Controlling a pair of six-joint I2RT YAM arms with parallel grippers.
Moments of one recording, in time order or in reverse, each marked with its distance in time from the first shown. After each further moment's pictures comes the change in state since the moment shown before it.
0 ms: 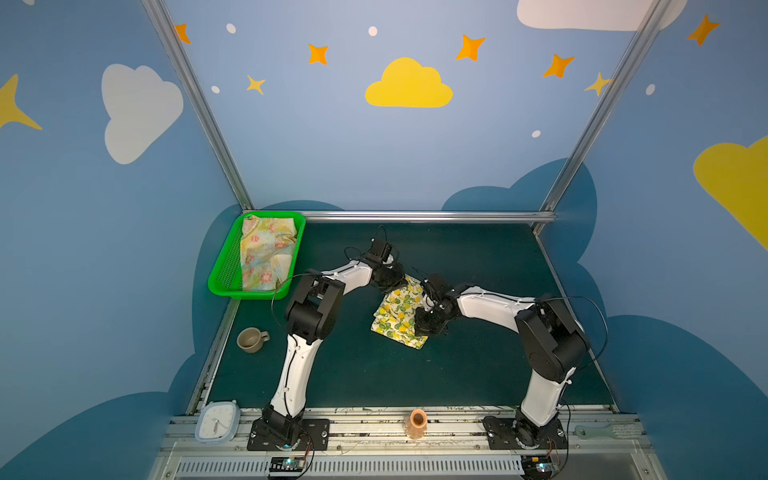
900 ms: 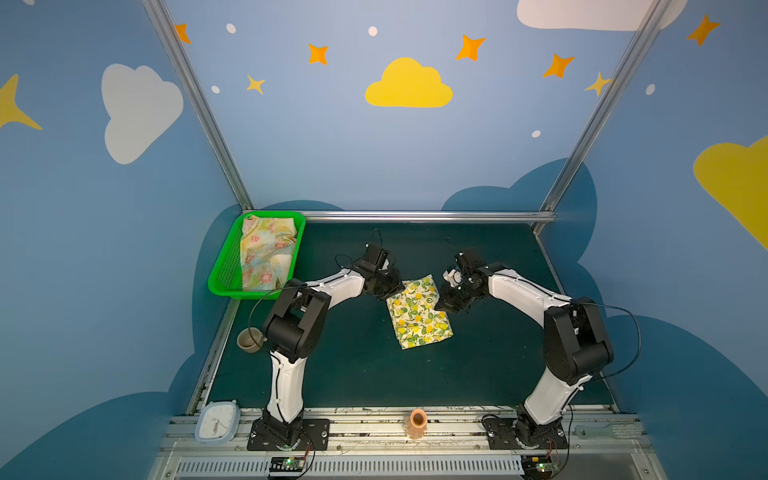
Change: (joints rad) left arm -0.042 -0.227 -0.266 0.069 -0.047 -0.064; right arm -0.269 -0.083 0.071 -0.134 -0.100 -0.163
